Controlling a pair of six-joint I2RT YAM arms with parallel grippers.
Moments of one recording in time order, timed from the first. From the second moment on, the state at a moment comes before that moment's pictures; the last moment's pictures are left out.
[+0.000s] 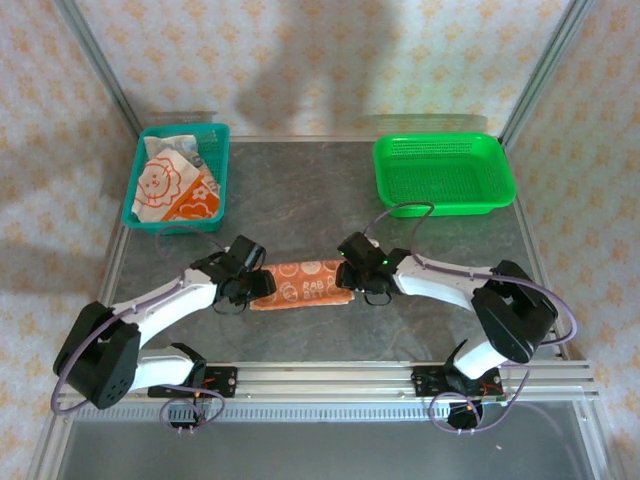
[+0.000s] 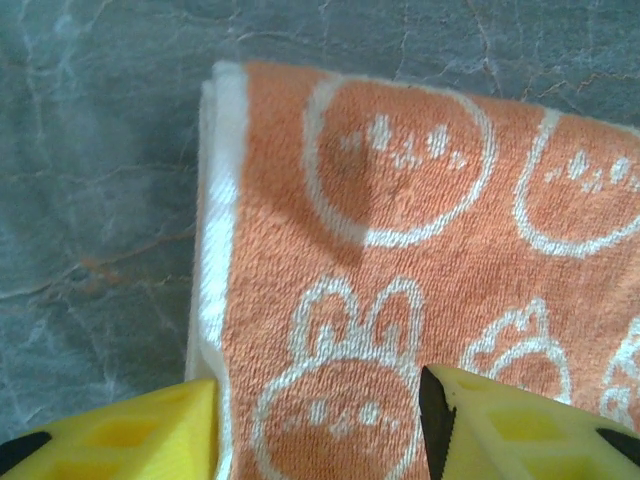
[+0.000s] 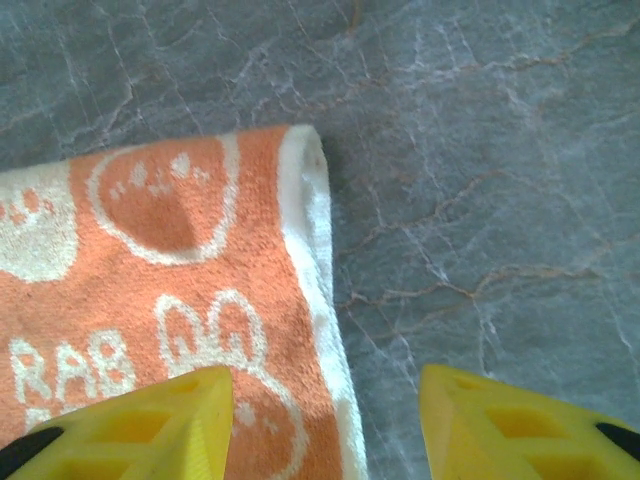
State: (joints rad) left arm -0.48 1.27 0.63 -0.55 0.02 -0.82; right arm 0.80 1.53 0.83 -0.40 0.07 0.87
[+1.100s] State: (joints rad) left arm -0.45 1.36 0.59 -0.50 -0.05 -0.81; right arm 0.86 1.66 0.86 -0.28 0.07 0.93
